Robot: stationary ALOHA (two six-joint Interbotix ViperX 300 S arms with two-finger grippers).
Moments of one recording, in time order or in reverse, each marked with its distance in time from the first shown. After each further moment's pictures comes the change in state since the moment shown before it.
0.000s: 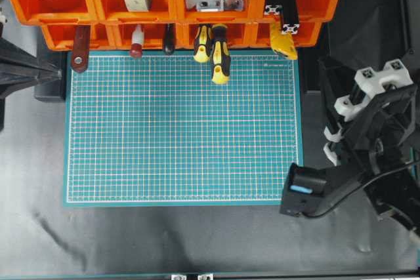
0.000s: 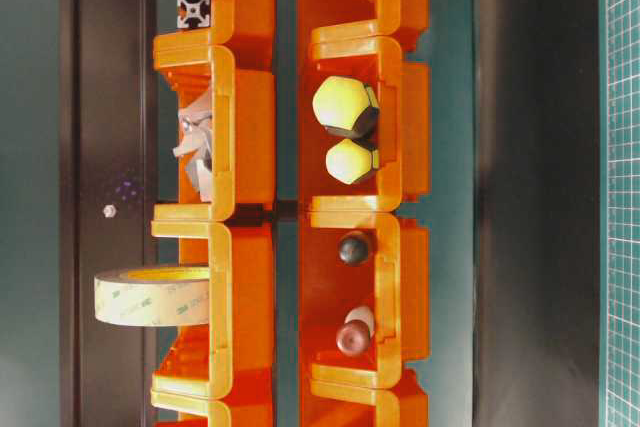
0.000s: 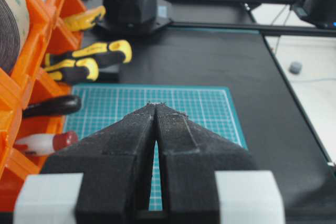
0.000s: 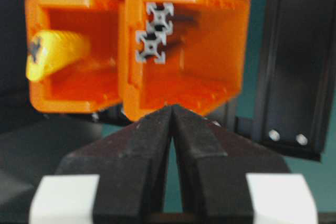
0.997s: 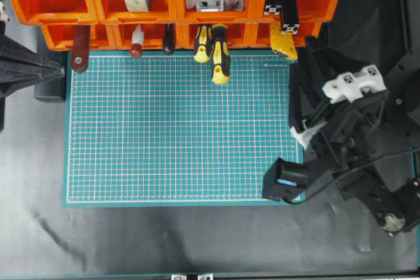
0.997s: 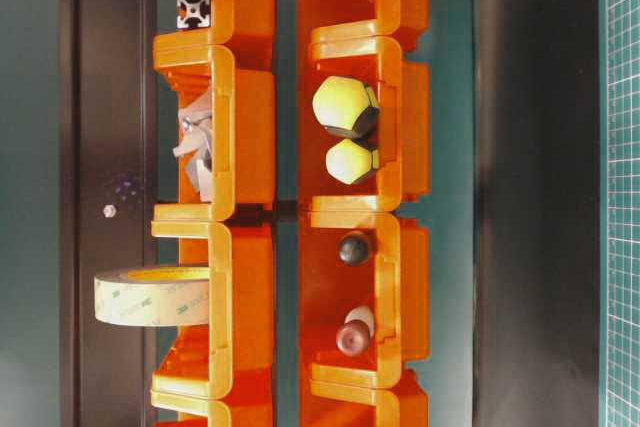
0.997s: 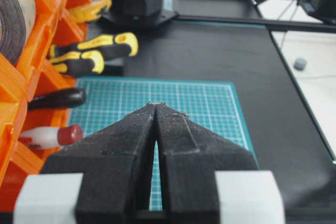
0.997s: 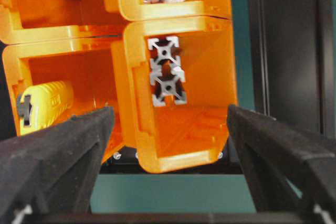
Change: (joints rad) left arm 0.015 0.015 0.000 0.000 -0.002 -0.009; right arm -0.061 0.044 0.190 -0.160 -0.121 0.255
